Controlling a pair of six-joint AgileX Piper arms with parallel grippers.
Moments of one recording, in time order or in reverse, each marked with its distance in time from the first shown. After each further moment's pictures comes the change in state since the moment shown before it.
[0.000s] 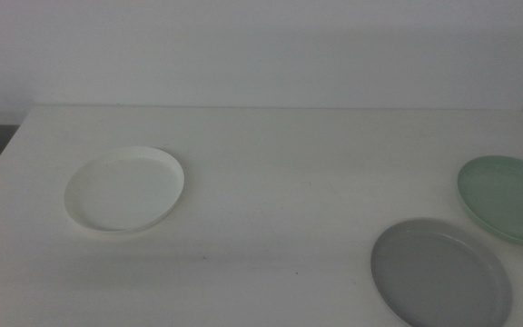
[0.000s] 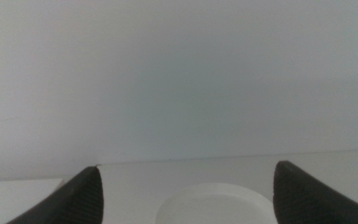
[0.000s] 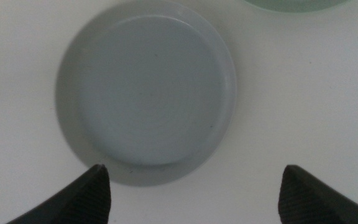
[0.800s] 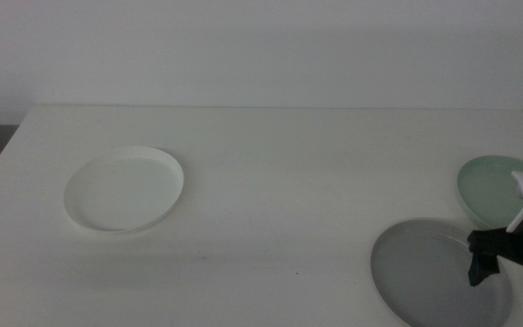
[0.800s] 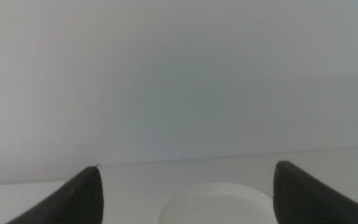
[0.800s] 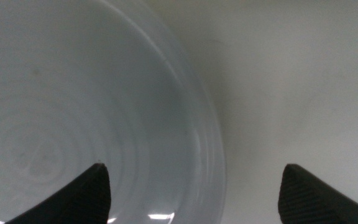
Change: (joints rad) left arm 0.000 0.000 0.000 0.023 0.000 0.000; right arm 0.000 0.656 -0.060 -0.044 -0.203 -0.008
